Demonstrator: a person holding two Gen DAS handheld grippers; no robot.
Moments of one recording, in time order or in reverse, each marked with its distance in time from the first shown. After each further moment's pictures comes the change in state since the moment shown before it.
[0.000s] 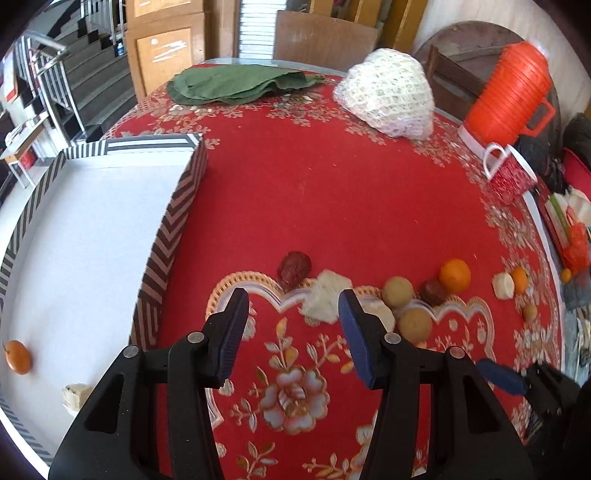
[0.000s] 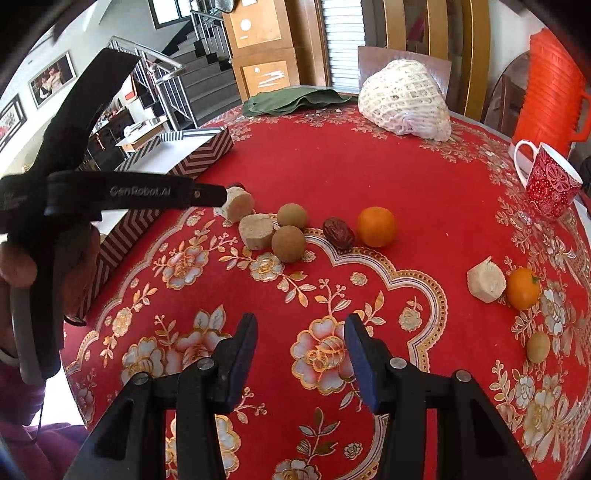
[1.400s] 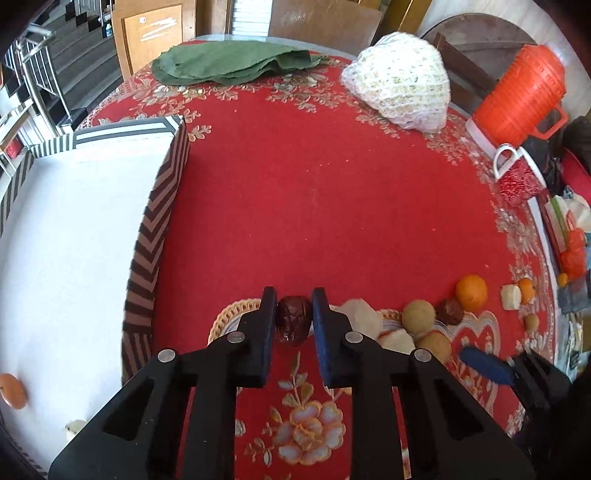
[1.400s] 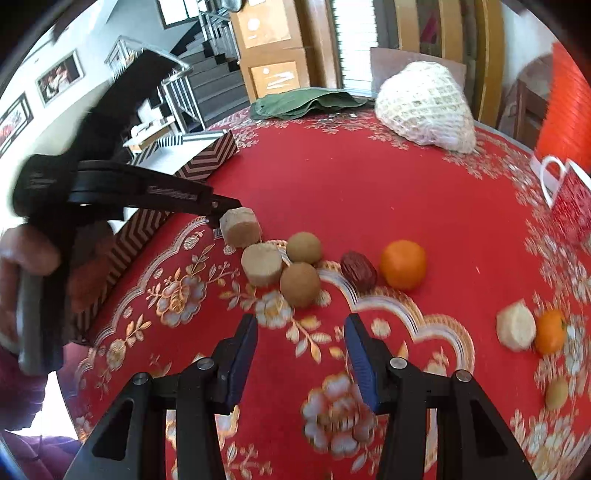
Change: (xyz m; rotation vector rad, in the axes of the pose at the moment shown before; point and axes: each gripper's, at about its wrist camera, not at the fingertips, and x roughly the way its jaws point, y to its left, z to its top) left arm 0.026 0.014 0.022 0.009 0.087 -0.062; right arm 0.036 0.008 0.034 -0.040 -0.009 0.021
